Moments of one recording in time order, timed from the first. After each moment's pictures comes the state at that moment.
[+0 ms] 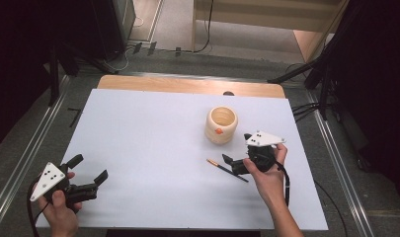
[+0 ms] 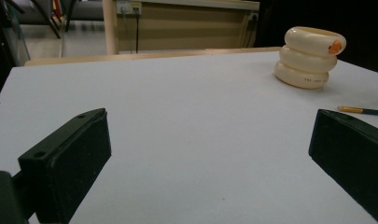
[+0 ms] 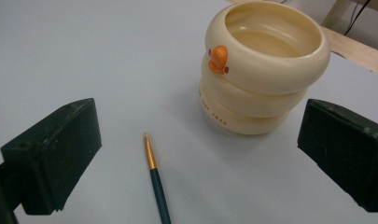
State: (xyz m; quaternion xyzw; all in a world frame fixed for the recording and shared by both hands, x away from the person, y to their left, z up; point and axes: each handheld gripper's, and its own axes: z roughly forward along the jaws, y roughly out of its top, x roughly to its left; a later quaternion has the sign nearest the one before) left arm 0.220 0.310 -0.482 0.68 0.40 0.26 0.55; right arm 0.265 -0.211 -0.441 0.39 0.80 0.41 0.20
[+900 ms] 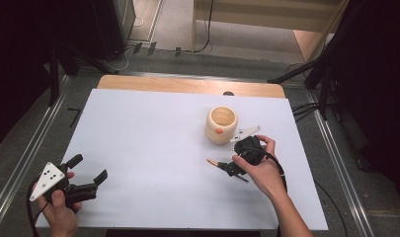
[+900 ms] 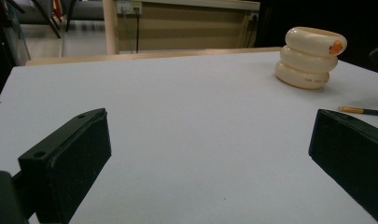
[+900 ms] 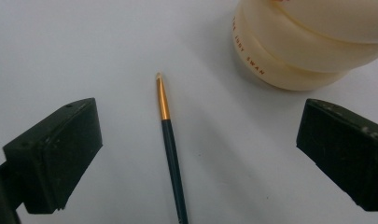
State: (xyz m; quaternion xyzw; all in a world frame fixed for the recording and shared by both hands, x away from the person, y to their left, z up) left arm 0.220 0.311 -0.482 0.68 0.40 0.26 0.55; right arm 0.292 -0.192 -0.450 0.37 0.88 0.28 0.11
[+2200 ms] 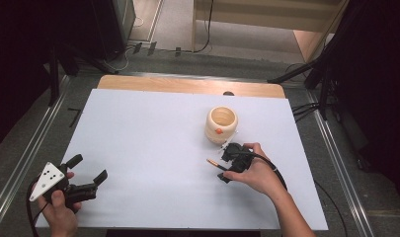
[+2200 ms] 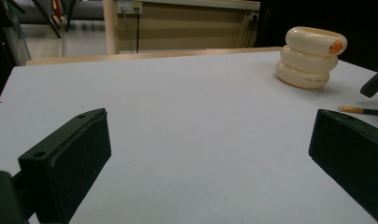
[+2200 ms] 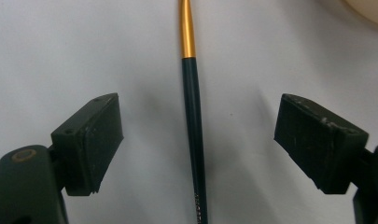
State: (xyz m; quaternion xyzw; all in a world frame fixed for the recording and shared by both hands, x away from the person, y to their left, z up) left arm 0.220 0.311 -0.482 0.68 0.40 0.26 0.55; right arm 0.301 -0.168 -0.481 0.34 0.93 0.13 0.04
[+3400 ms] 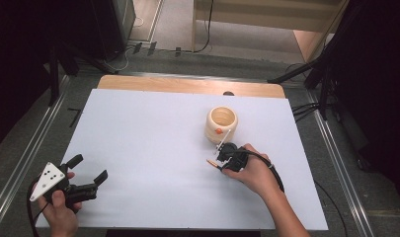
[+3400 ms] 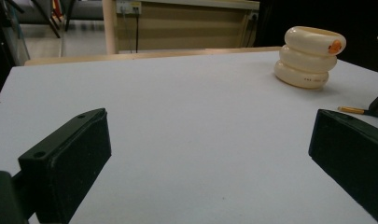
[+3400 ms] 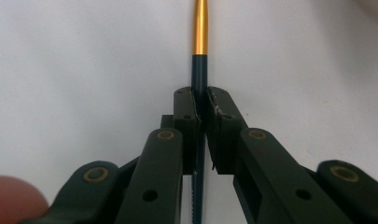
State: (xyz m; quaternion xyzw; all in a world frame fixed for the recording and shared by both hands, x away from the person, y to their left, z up) left arm 0.219 0.311 -0.482 0.68 0.40 0.26 0.55; right arm 0.306 -0.156 -0.479 0.32 0.94 0.08 0.02
